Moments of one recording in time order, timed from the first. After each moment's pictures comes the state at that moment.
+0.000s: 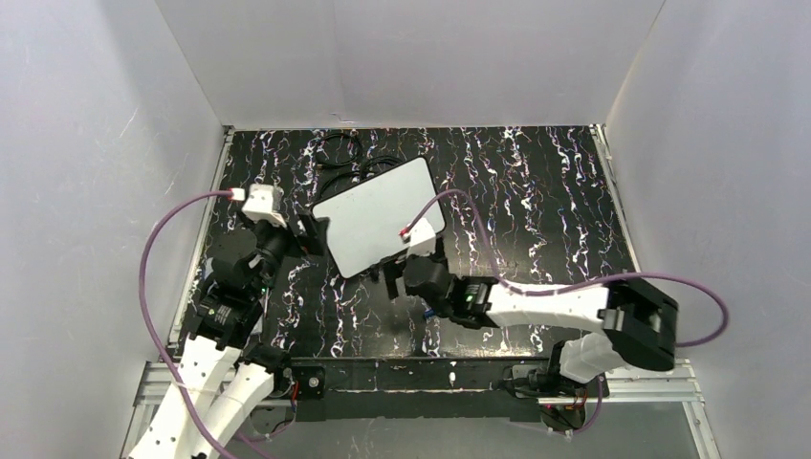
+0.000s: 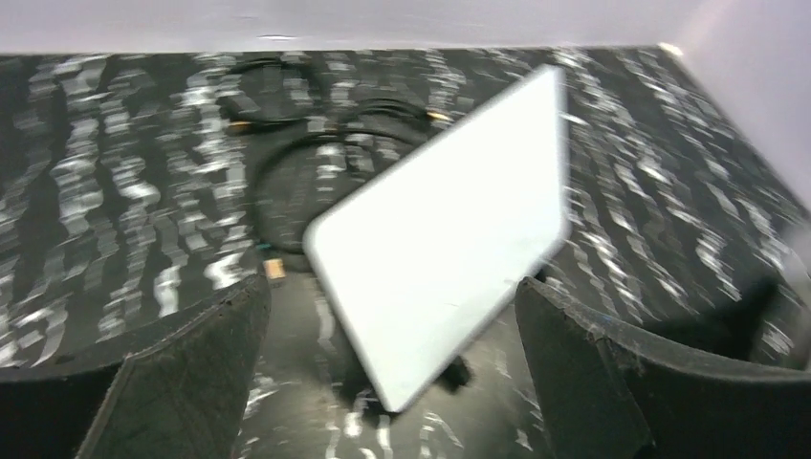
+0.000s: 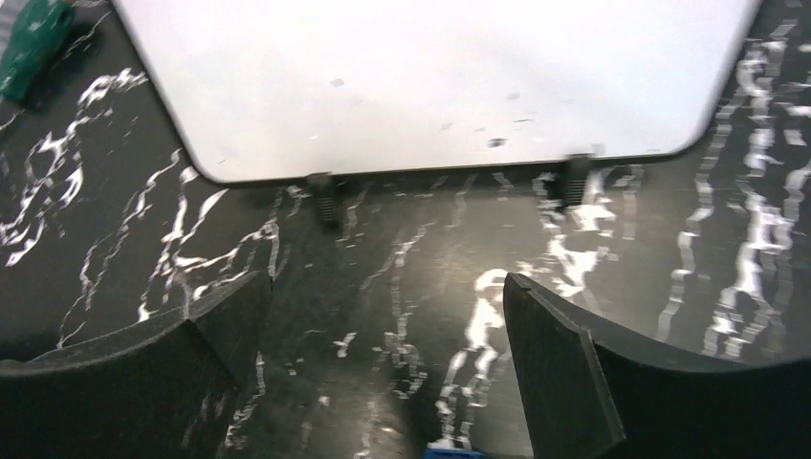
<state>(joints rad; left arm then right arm) -0.29 0.58 0.75 -0.34 -0.09 -0.18 1.26 1.47 0.81 0.12 0.61 0.44</state>
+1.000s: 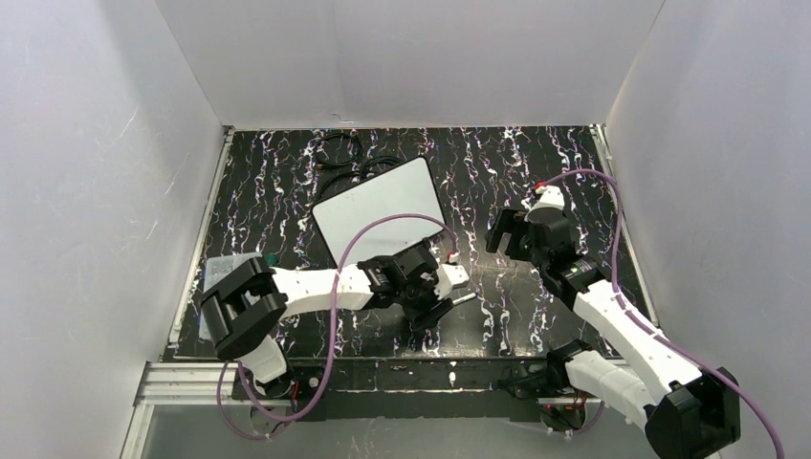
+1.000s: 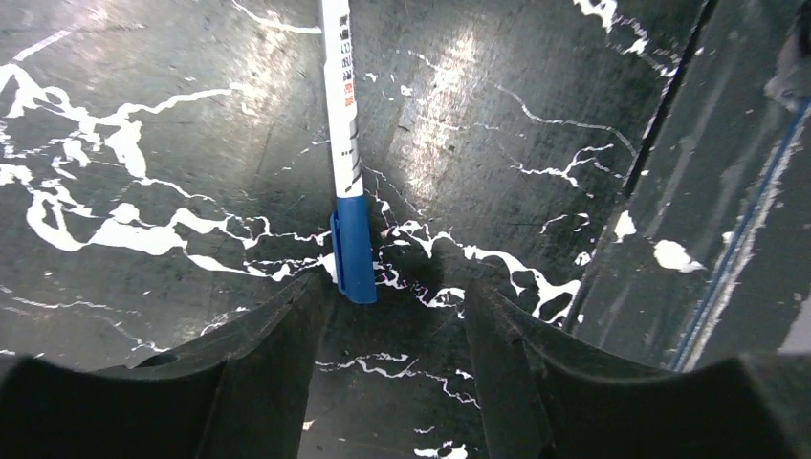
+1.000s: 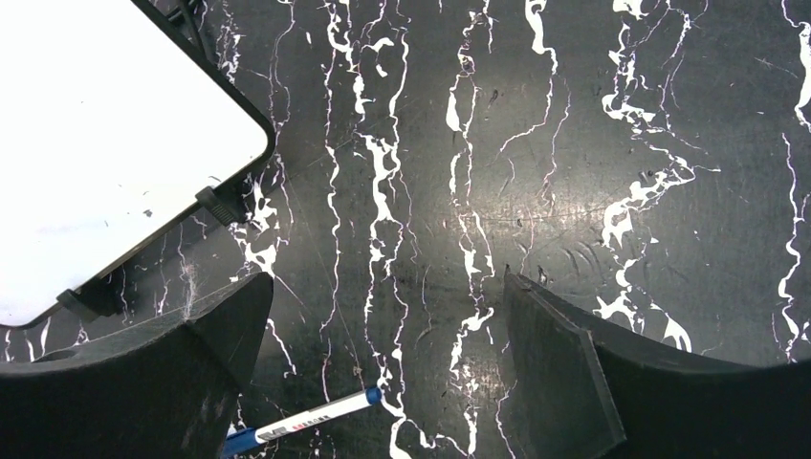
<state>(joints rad) -1.06 1.57 0.88 -0.23 0.23 0.05 0.45 0.93 0.65 -0.30 0.18 0.47</state>
